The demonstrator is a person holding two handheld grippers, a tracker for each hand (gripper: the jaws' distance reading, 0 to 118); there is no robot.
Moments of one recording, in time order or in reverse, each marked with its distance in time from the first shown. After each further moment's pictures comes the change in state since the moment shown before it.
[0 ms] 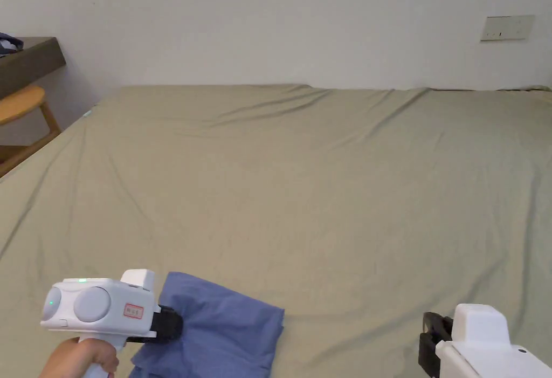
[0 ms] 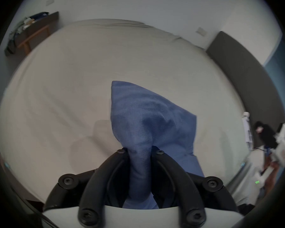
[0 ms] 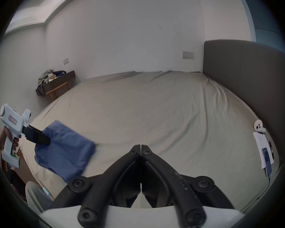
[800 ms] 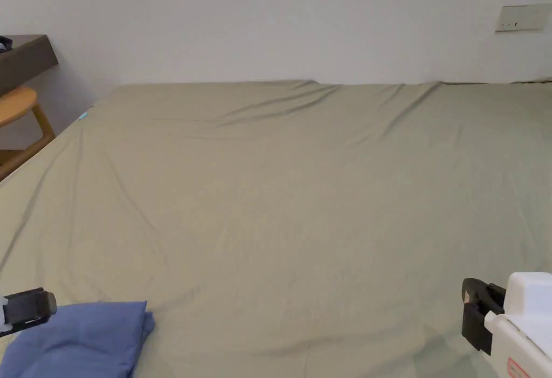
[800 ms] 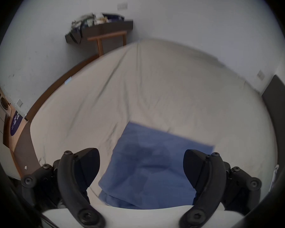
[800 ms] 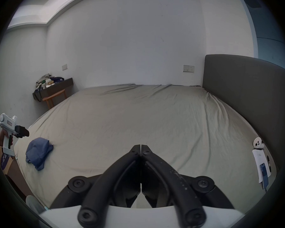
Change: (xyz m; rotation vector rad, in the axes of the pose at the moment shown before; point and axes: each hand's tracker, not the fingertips) left arm -0.155 0.025 0.070 0.326 0.330 0.316; right arm -0.022 0.047 -0.014 0.093 -0.042 0.023
